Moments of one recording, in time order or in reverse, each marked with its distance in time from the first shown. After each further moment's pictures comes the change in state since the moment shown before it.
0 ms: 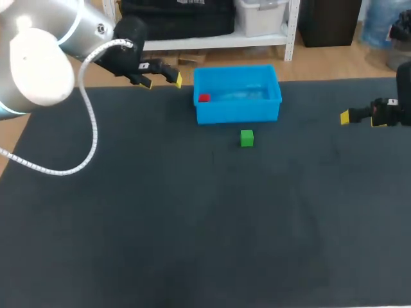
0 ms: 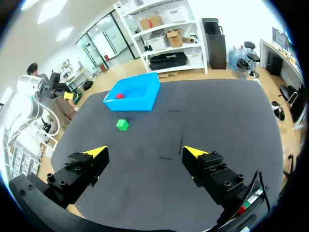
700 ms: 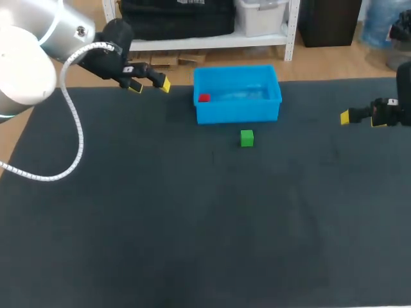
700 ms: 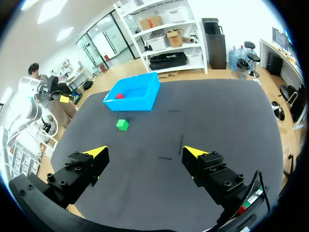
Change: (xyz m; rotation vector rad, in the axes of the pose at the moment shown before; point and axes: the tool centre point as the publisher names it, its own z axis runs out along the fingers) left arm 0.017 0.011 -0.018 0.053 0.027 0.037; right arm 0.000 0.000 0.000 0.000 0.000 0.000
